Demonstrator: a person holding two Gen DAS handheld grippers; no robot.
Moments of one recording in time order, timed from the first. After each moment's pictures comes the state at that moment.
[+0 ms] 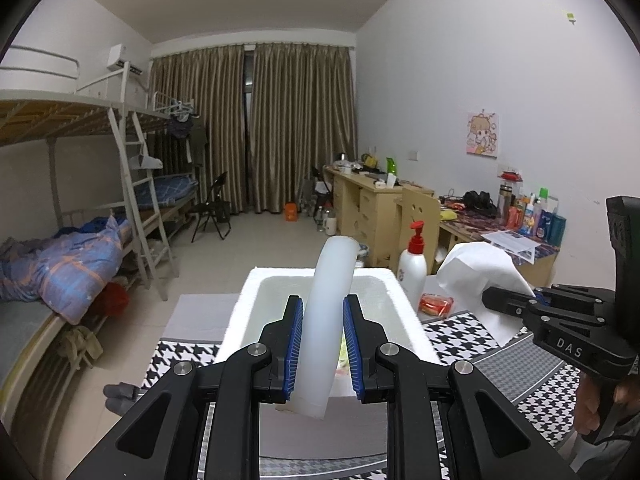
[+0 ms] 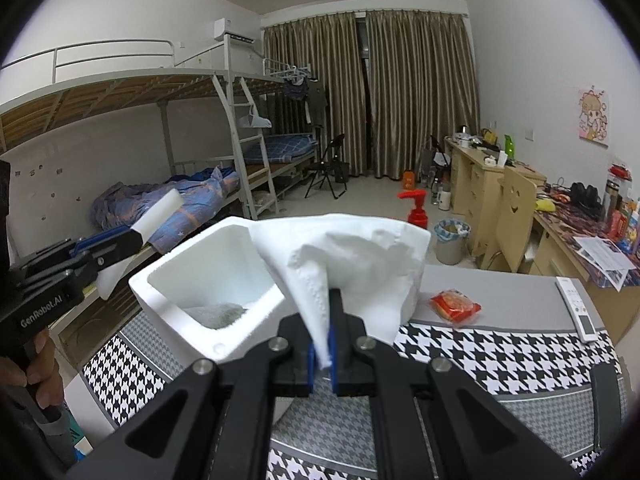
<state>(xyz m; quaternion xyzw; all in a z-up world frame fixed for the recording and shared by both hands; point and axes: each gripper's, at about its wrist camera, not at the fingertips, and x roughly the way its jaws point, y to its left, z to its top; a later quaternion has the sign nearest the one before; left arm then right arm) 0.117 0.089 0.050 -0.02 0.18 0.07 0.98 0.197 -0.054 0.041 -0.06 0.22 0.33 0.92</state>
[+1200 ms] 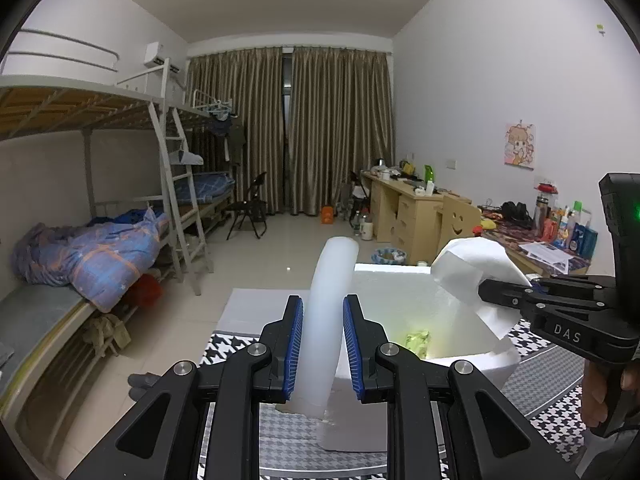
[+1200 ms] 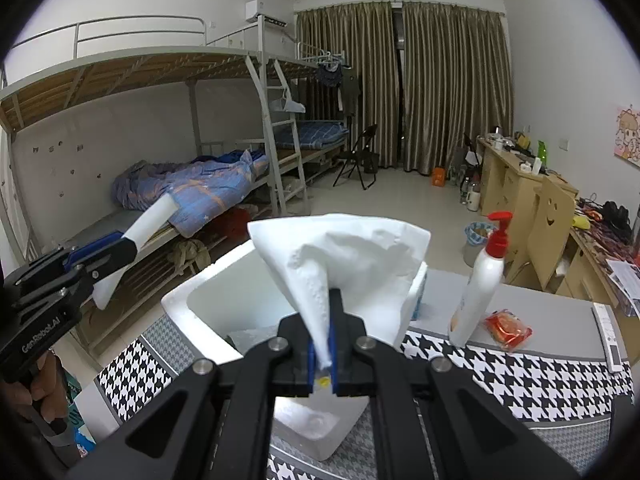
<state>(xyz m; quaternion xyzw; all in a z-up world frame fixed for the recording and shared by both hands) 0.097 0.133 0.043 -0.04 0.17 0.13 0.98 0.202 0.022 0.043 -0.09 0.24 0.37 0.89</state>
